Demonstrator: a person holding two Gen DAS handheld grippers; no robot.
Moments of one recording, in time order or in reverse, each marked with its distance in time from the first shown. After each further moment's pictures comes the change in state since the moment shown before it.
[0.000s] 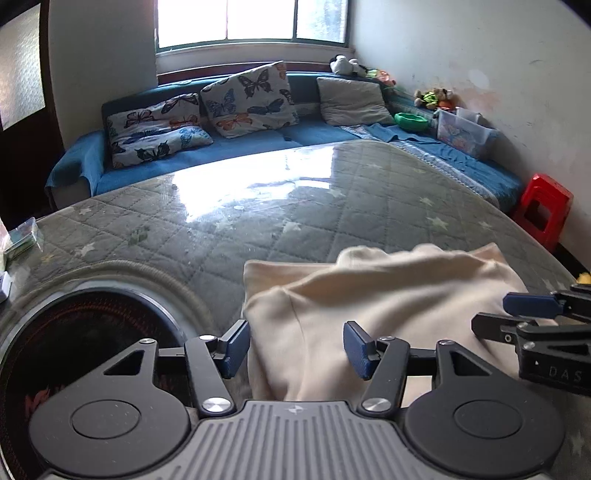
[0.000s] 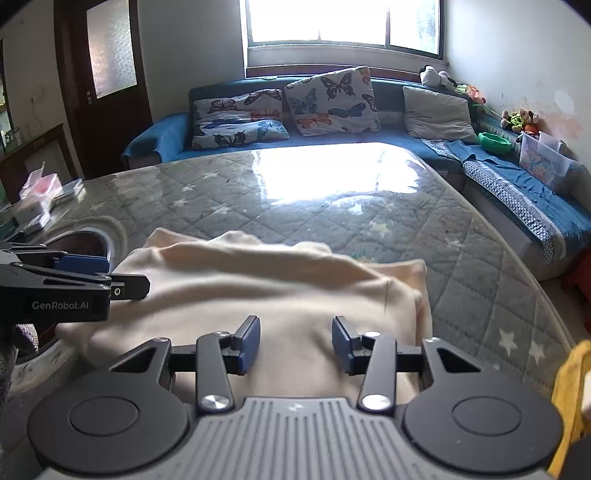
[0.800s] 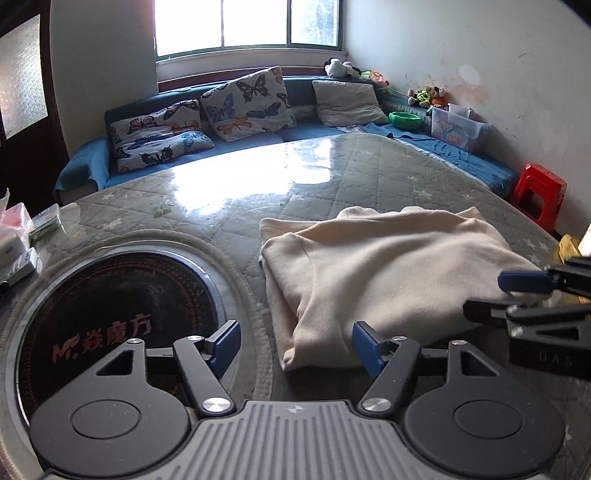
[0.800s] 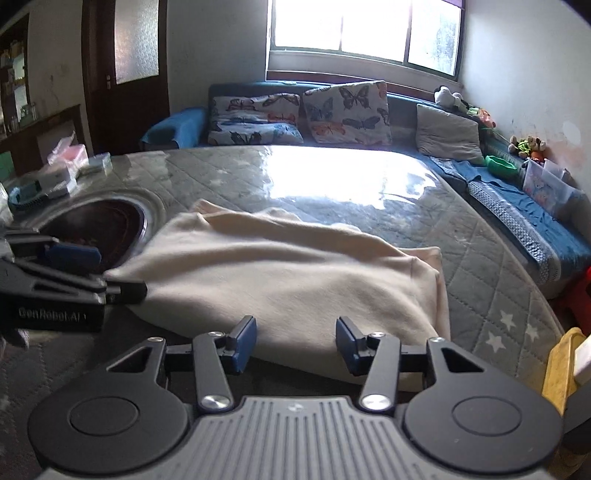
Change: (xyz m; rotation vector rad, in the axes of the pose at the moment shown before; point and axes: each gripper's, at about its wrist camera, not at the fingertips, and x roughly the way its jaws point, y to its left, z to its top) left arm -0.037 0.005 -0.044 0.028 -0.012 0.012; right arm -0.032 0.037 -0.032 -0.095 -0.031 -0.010
